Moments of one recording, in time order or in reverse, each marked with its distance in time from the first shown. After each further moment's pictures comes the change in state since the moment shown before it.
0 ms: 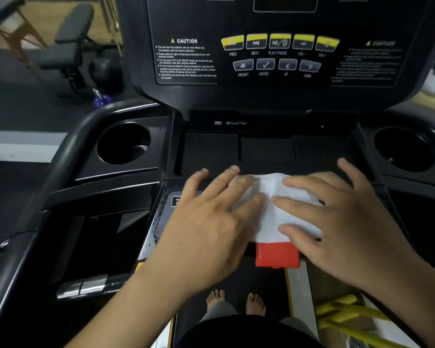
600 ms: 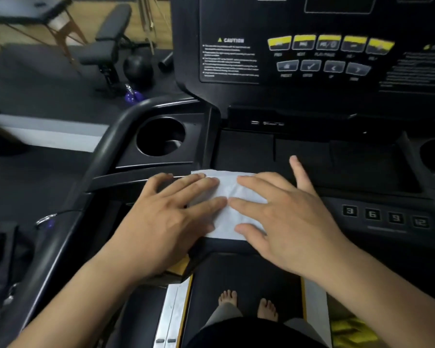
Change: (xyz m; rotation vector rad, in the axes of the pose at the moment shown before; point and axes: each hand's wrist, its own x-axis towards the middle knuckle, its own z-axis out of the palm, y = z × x) left_hand -0.066 -0.075 -0.005 0.030 0.008 -0.086; right_hand 0.055 -0.071 0.028 0.023 -0.109 -0.162
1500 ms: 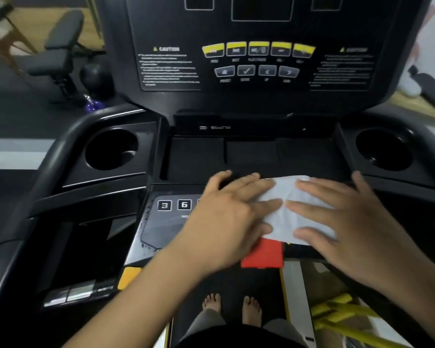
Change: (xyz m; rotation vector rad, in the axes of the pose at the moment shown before) left_hand 0.095 0.099 0.032 -0.259 -0.030 0.169; right_hand -0.102 0.091 -0.020 -0.023 -0.025 0.298
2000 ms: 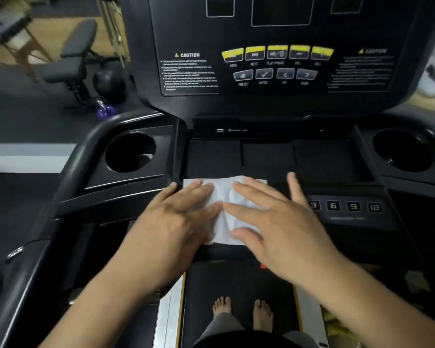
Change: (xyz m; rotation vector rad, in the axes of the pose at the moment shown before) left_hand -0.079 -0.054 -0.037 0.050 0.019 -0.174; right_hand 0.048 -0.099 0.023 0.155 0.090 -0.129
